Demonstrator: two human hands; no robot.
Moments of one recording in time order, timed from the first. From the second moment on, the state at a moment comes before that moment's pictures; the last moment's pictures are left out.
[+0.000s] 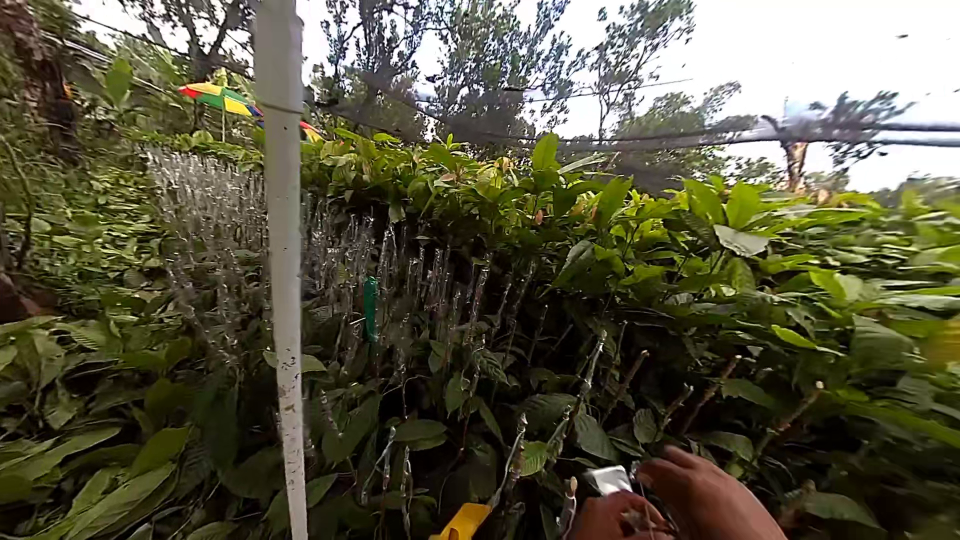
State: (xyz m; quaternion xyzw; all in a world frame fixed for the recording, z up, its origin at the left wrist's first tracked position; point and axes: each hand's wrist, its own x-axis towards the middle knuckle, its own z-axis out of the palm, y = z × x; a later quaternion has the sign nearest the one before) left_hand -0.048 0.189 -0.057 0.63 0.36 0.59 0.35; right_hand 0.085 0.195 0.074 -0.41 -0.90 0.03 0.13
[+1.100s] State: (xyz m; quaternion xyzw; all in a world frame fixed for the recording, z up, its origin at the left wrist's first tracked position) left_hand -0.071 0.197 -0.046 0.48 0.35 0.66 0.47; right_hand 0.094 0.127 0.014 -0.32 -0.91 0.11 0.25
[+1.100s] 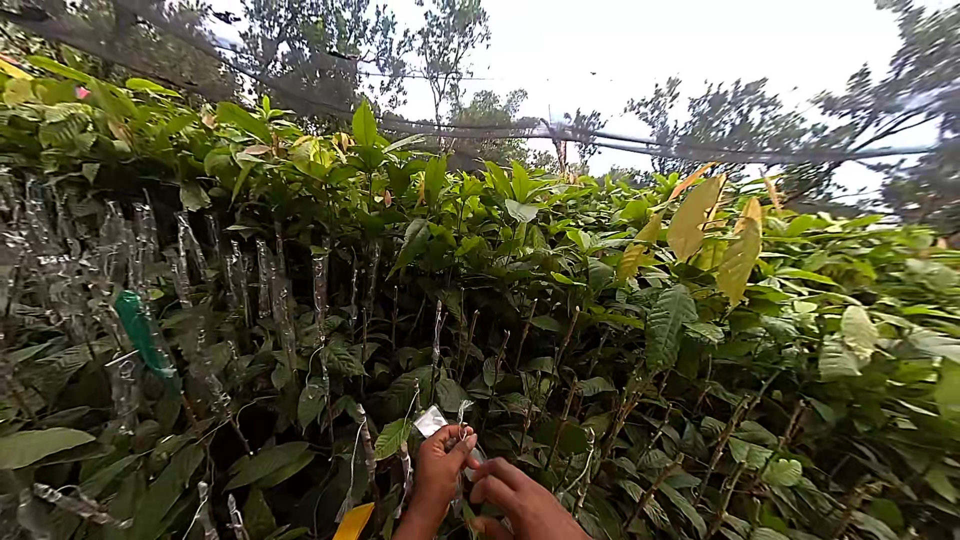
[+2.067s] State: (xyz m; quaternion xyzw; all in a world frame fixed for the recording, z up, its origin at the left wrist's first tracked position) left_hand -0.066 0.187 -0.041 0.55 0.39 0.60 0.43; right_hand 0.063 0.088 0.033 -0.25 -0.95 0.01 0.15
